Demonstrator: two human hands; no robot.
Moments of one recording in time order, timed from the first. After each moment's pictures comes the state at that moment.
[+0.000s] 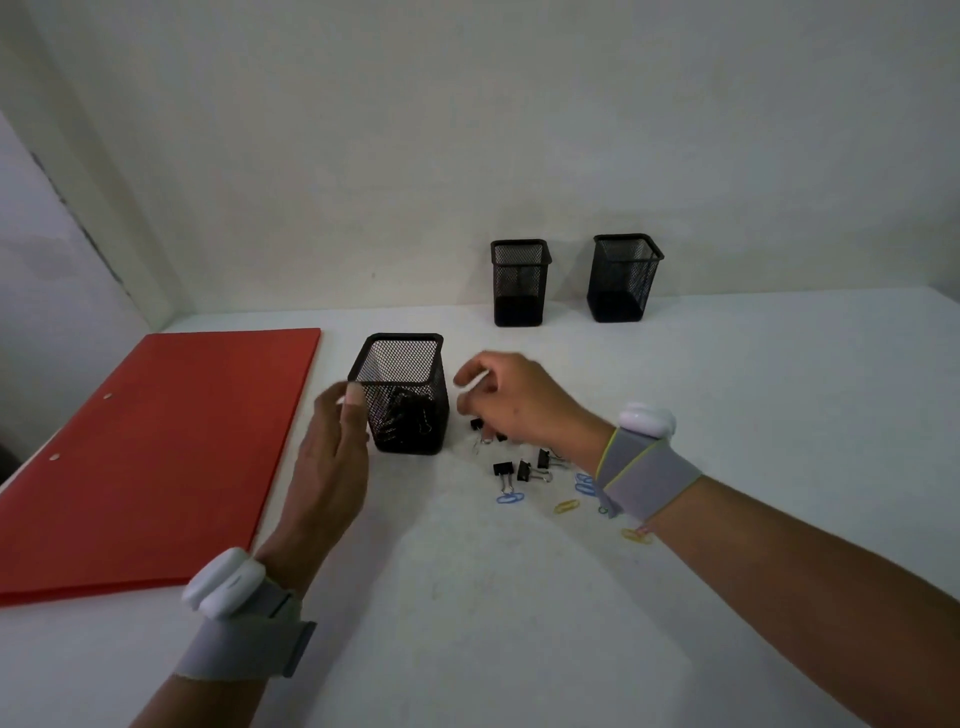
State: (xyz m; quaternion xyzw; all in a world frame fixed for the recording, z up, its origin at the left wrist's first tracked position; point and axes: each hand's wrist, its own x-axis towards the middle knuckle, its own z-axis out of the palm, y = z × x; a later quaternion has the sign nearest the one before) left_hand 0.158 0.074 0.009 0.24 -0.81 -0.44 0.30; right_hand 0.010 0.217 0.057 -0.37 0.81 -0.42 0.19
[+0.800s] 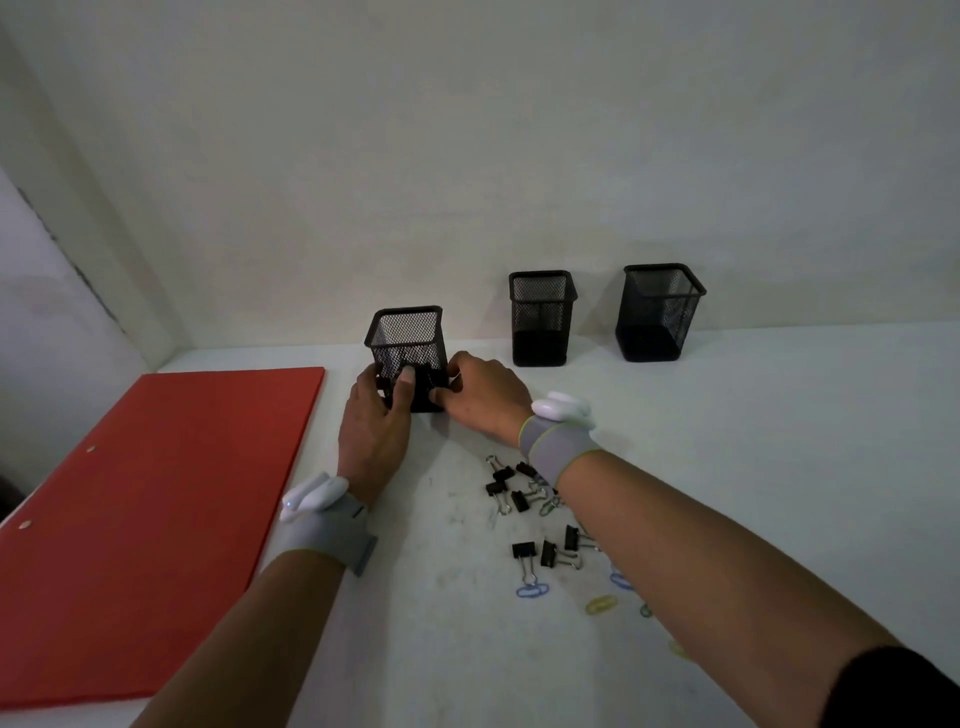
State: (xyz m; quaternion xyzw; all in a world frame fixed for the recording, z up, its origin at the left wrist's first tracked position) left_hand 0.034 0.002 -0.010 0.31 -0.81 -0.39 0.31; right_hand -0.069 0.108 0.026 -0.38 0.87 -0.30 0.08
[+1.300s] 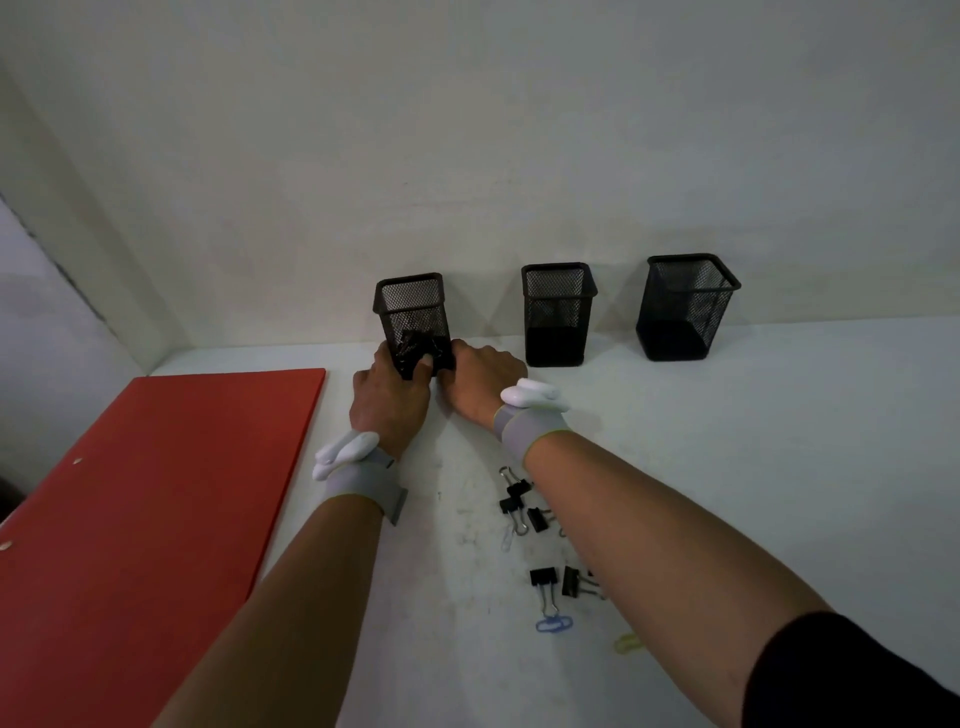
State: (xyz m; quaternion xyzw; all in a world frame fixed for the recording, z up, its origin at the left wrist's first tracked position) left_hand -0.017 -0.028 -0.013 0.37 -0.84 -0.30 0.26; right_hand -0.095 0.066 0.007 -0.37 0.90 -0.21 -0.02
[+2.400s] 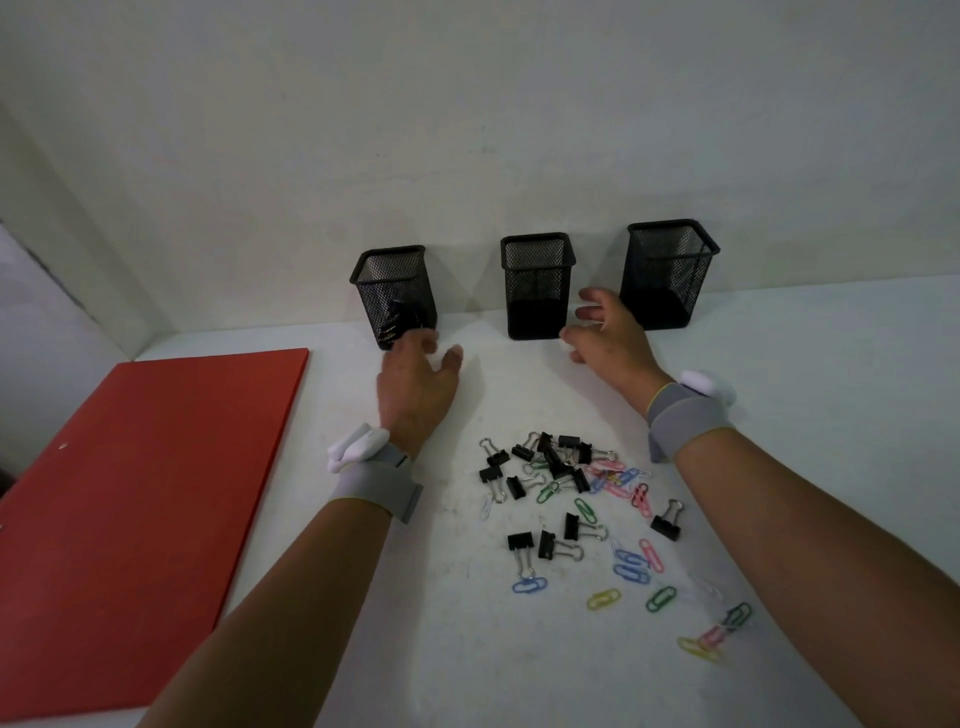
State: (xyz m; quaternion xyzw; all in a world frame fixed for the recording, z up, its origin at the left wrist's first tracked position) left_hand -0.025 0.017 -0.017 0.29 -0.86 -0.32 0.26; right_hand -0.162 0.197 0.002 -0.19 0.79 -0.58 0.09
